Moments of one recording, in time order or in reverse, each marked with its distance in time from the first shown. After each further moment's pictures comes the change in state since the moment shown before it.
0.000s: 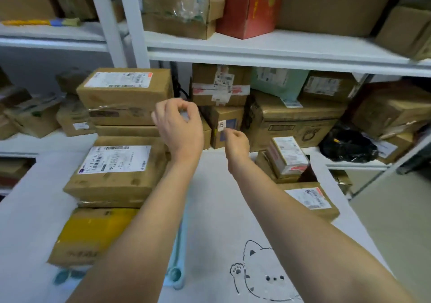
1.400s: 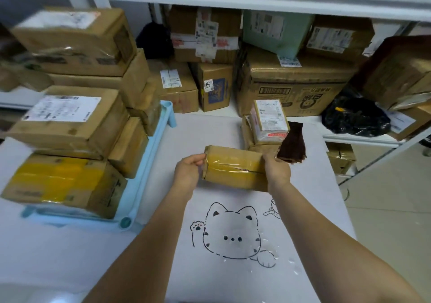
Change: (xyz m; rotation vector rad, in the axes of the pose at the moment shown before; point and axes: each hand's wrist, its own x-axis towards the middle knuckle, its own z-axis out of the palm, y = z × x) left_hand -0.204 -0.041 0.078 -0.090 -0.576 -0.852; right_hand 0.073 0.139 -0.240 -0.201 0.142 0.291
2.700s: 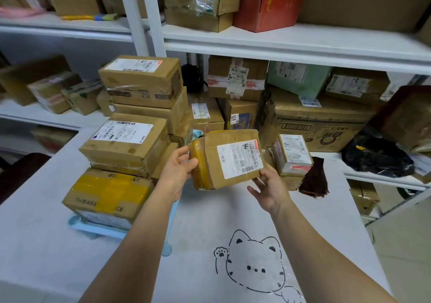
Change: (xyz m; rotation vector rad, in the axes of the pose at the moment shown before) left_hand 0.001 0.053 -0.120 -0.273 -0.023 0.188; right_hand -0.067 -0.037 0.064 0.503 -0.546 0.013
